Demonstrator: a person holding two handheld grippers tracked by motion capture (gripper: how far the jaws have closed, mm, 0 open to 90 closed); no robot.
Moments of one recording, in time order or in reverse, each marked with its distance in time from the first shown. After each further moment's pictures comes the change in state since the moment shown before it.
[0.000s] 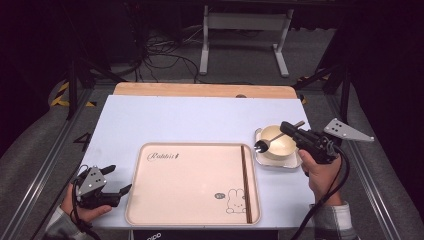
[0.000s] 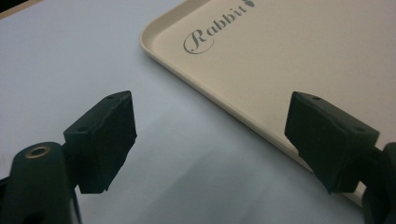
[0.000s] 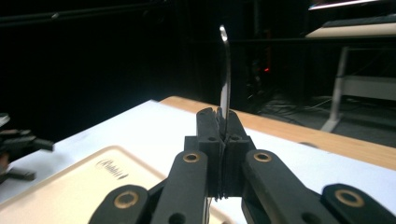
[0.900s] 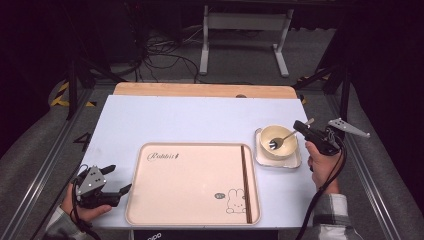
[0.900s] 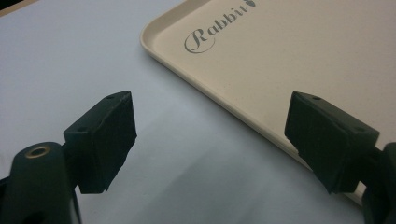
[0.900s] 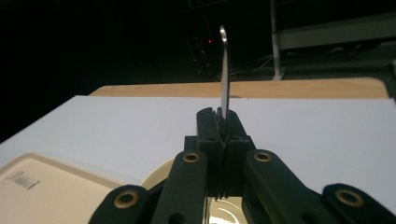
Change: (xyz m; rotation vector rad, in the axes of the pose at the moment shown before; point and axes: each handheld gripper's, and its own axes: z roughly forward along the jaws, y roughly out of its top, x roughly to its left) left arm 0.001 -0.001 0.000 0.001 0.001 -0.008; right arm -0.080 -0.044 0.004 0.066 -0.242 0.177
